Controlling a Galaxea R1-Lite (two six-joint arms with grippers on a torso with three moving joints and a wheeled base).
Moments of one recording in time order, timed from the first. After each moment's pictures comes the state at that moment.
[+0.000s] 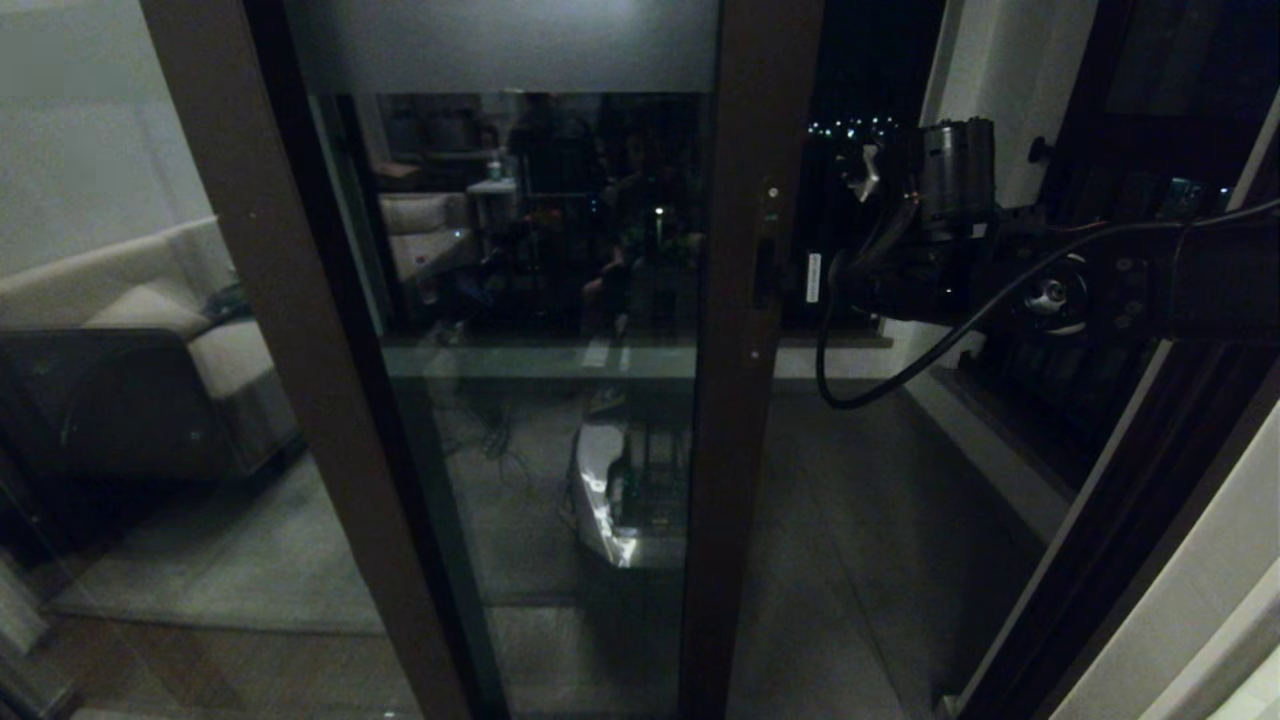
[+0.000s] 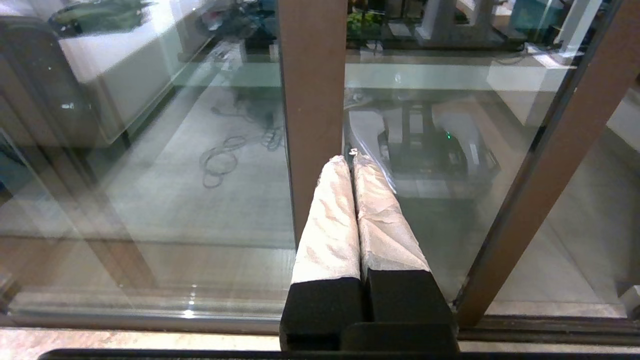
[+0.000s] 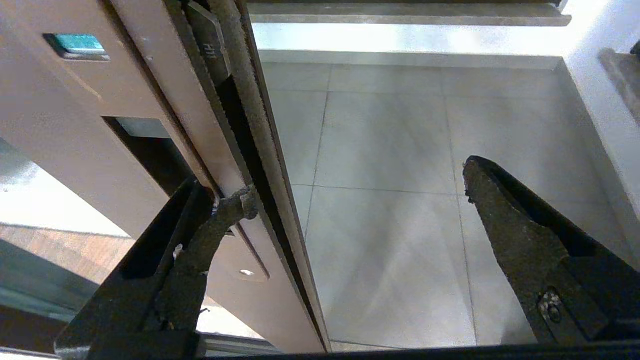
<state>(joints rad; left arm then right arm) 0.00 0.00 0.00 0.01 0.00 0.01 0.33 2.00 -1.65 -0.07 -0.26 0.13</state>
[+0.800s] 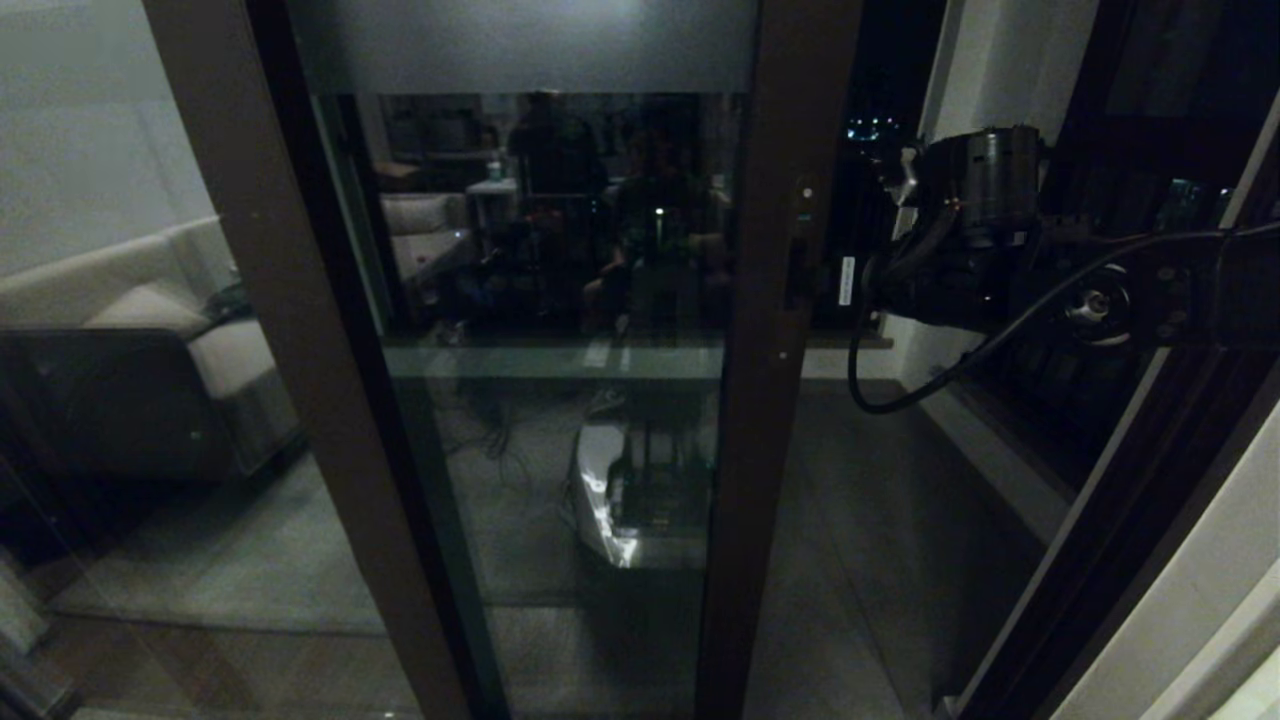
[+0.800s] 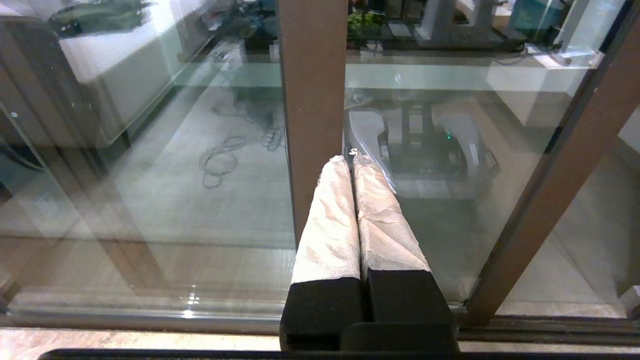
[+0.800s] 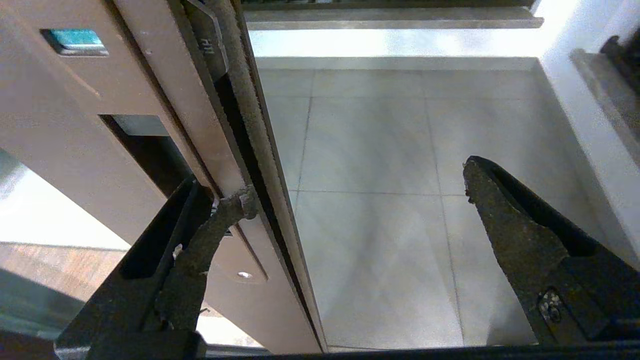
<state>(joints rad) 0.00 0.00 0.00 0.01 0.00 0.01 0.27 1.95 -1.55 -0.14 -0.26 0.12</state>
